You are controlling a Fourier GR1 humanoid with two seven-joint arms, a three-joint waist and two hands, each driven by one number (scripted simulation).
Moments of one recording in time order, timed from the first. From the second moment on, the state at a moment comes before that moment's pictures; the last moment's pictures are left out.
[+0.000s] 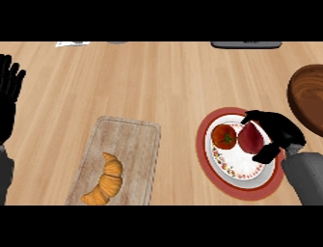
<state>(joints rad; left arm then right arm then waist) -0.26 0.29 0.23 -1.49 0.13 0.01 -0.01 -0.33 -0.34 0.10 -1.10 0.92 0.27 0.01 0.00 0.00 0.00</state>
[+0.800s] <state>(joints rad) -0.21 0.30 0.28 -1.51 0.12 0.02 -0.02 -0.19 -0.62 -0.13 -0.99 0.90 0.14 -0.21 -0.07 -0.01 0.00</state>
